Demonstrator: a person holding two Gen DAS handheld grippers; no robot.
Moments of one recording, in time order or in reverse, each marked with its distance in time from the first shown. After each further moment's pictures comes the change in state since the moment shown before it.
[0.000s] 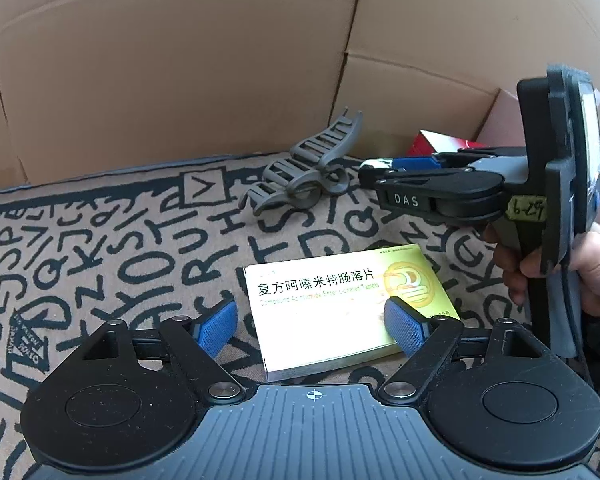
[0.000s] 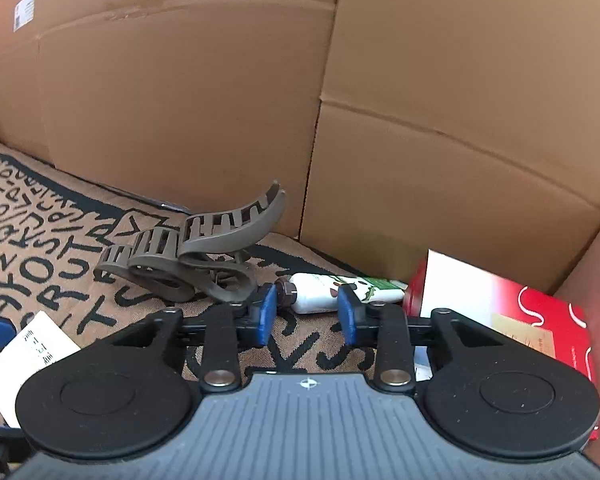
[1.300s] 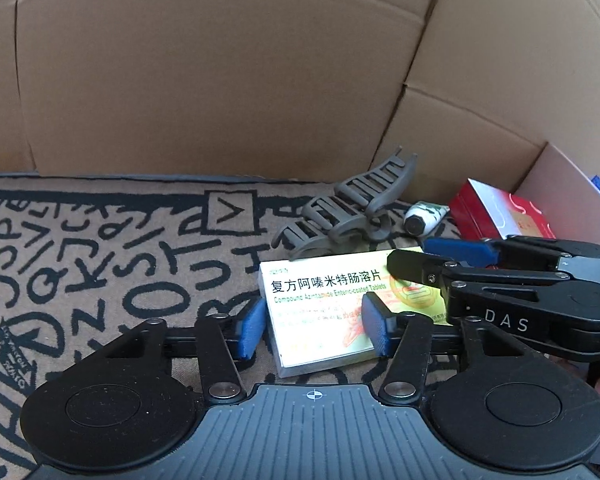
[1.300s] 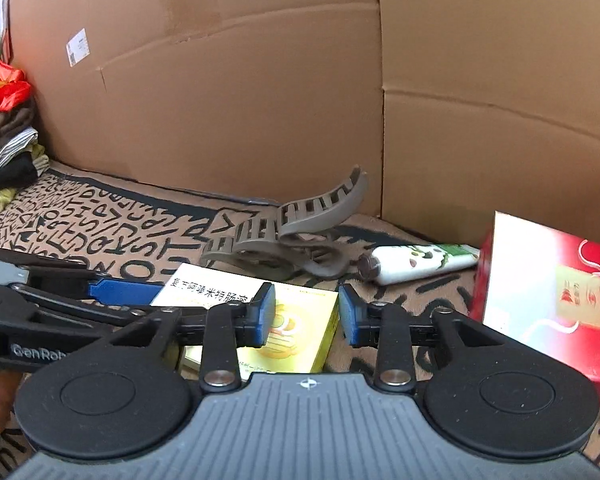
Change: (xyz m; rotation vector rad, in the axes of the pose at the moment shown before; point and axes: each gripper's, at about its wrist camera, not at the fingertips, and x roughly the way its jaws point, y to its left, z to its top) left arm 0.022 0.021 0.013 -0.111 -0.049 0.042; right arm -0.033 -0.001 -0.003 0.119 0.039 0.259
